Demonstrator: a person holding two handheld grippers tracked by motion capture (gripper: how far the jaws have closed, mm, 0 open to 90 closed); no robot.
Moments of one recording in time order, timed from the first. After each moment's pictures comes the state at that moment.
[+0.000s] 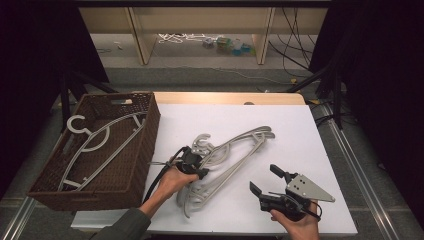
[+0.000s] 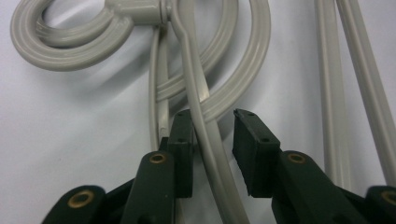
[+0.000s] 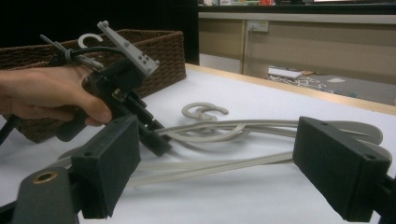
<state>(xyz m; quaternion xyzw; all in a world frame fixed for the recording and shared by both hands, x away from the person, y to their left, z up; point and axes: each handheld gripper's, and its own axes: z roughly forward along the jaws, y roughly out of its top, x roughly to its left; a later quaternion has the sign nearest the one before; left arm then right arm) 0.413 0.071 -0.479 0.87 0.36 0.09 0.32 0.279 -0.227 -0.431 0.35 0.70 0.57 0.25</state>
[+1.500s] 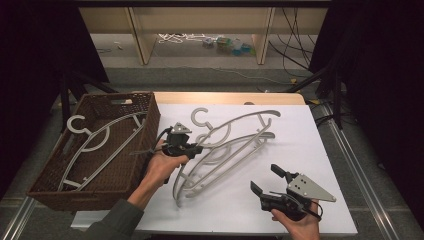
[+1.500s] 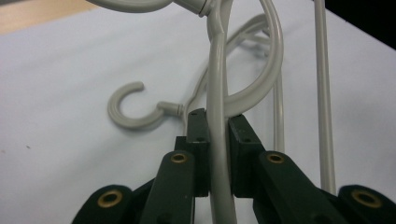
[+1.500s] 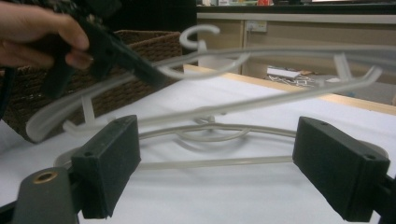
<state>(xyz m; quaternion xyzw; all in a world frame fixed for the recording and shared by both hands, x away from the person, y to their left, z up) 0.414 0.098 -0.399 0.81 0.39 0.11 0.43 0.280 -0.229 -0.431 0.35 0.70 0.57 0.24</state>
